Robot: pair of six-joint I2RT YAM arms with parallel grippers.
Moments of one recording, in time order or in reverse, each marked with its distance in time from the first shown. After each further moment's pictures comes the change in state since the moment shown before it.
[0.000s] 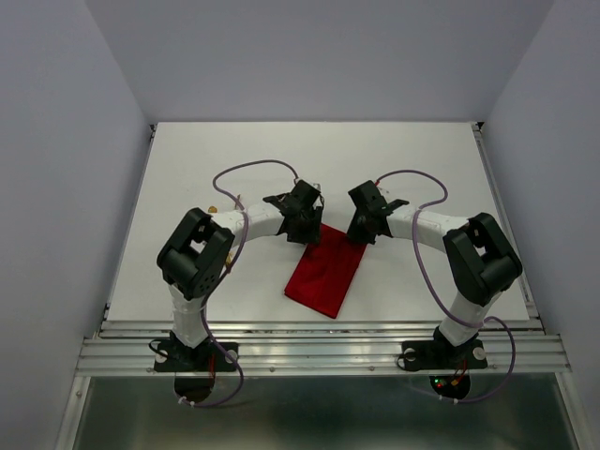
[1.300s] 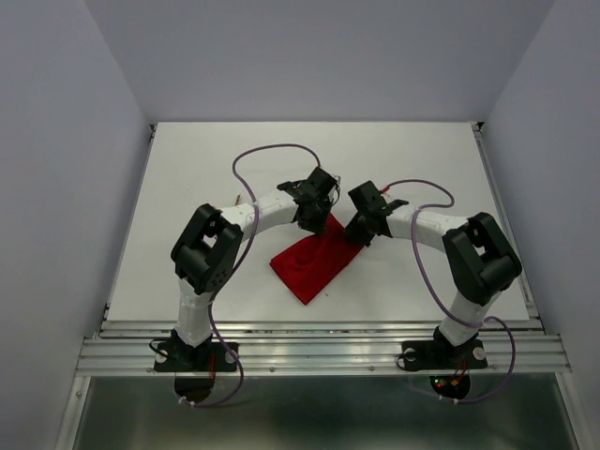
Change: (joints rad) left arm -0.046 0.101 0.243 -0.171 -0.048 0.173; right arm 0.000 0.001 0.000 -0.004 -0.006 0.261
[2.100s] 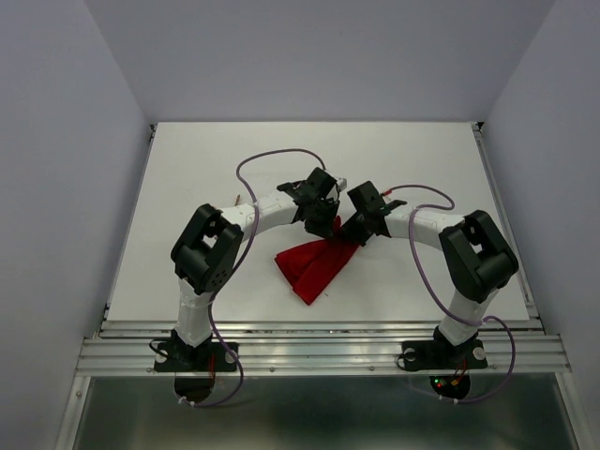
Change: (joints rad) left arm 0.000 -0.001 -0.008 0.043 0.220 -0.020; right arm 0.000 0.027 0.000 0.039 -0.027 0.150
